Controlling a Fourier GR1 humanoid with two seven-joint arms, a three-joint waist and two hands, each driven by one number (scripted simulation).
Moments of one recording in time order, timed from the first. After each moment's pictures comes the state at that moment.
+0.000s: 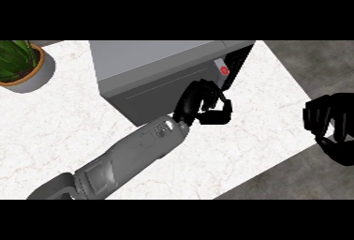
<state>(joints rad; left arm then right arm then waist) -1.00 0.04 -0.95 -0.75 0.69 0.62 -0.17 -0.26 -0.65 0.07 -1.49 -0.49 0.65 -0.48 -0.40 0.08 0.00</state>
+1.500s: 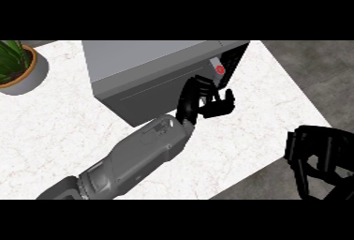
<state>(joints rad) -0.98 0.00 -0.85 -0.78 0.90 0.72 -0.18 -0.21 -0.68 0.26 -1.76 -0.56 0.73 -0.33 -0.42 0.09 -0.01</state>
